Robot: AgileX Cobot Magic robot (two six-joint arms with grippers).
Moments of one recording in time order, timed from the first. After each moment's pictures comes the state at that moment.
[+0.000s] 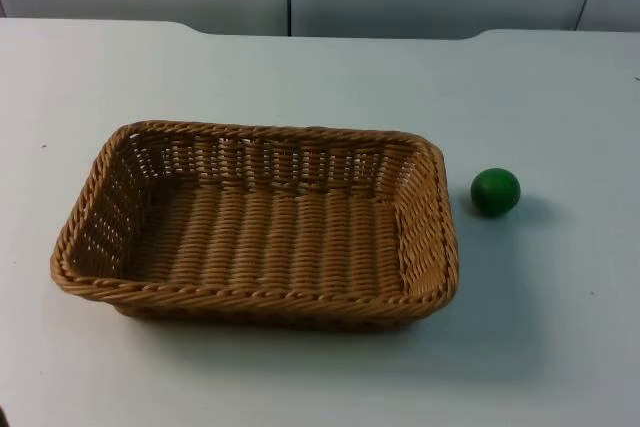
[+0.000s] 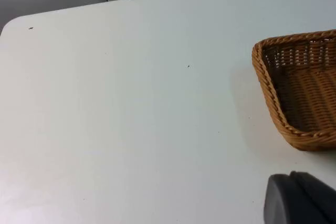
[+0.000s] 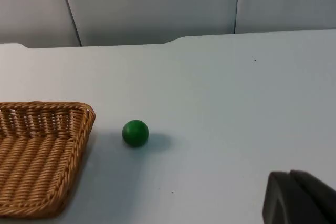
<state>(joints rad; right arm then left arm) -0.04 0.00 -0.54 0.10 1.00 -0.06 -0.04 0.00 -0.52 -0.01 1.09 0.12</state>
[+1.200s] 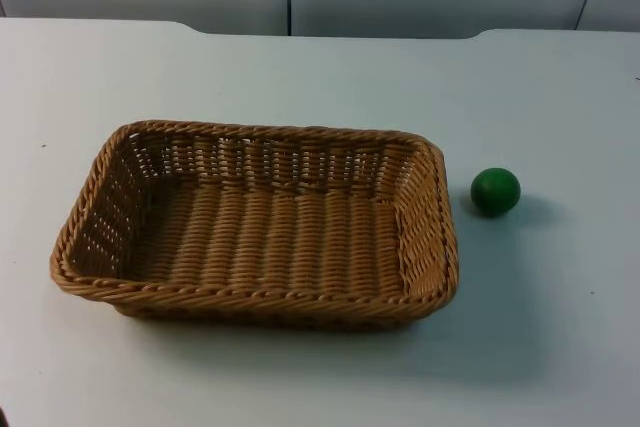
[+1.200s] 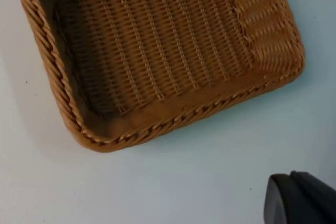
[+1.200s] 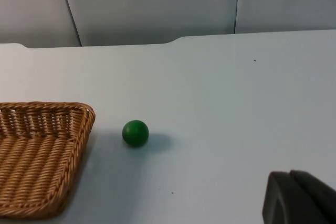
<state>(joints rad) -0.04 0.00 -0.54 0.11 1.00 -0.06 -0.04 1.11 -0.80 -0.67 1.00 0.53</state>
